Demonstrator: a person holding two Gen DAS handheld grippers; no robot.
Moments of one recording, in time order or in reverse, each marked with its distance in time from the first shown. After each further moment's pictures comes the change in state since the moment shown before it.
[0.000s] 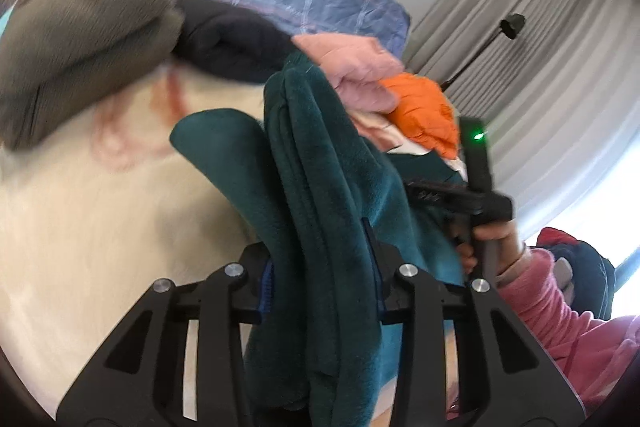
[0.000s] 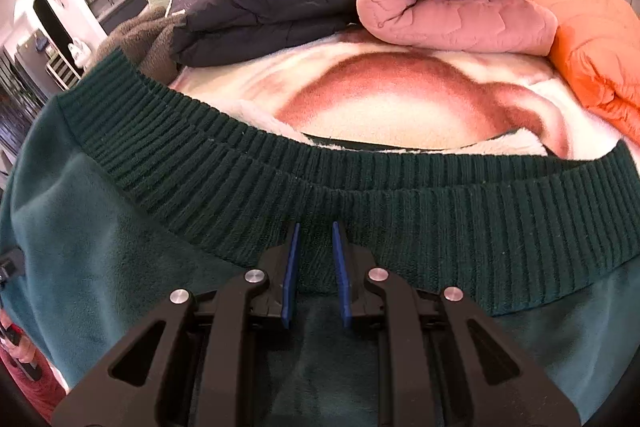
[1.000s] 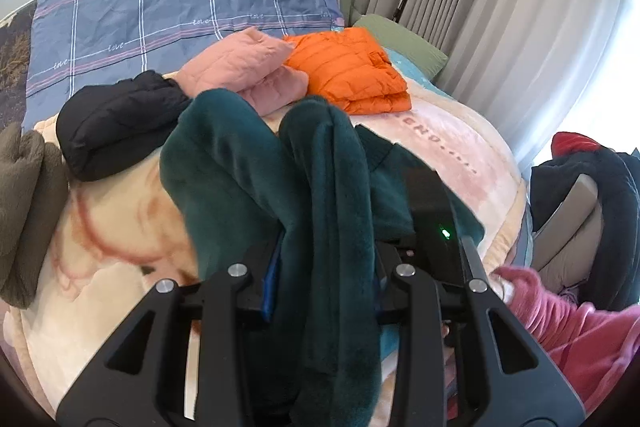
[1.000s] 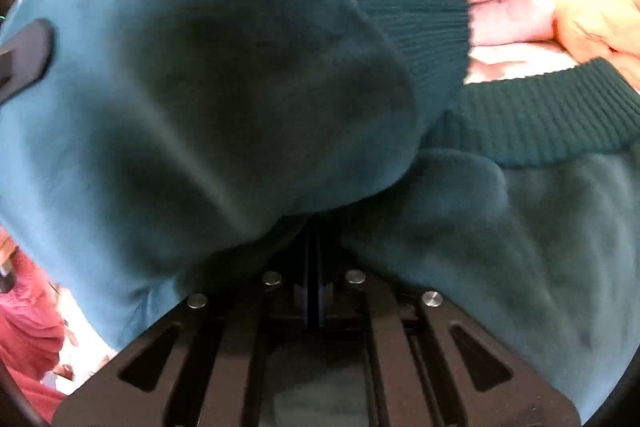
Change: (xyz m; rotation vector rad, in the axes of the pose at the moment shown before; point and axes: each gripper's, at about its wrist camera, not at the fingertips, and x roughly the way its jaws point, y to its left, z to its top) left arm 0.060 -0.189 0.048 0.389 0.158 0.082; right arm -0.065 -0.016 -0.085 -0.024 -0.155 0.302
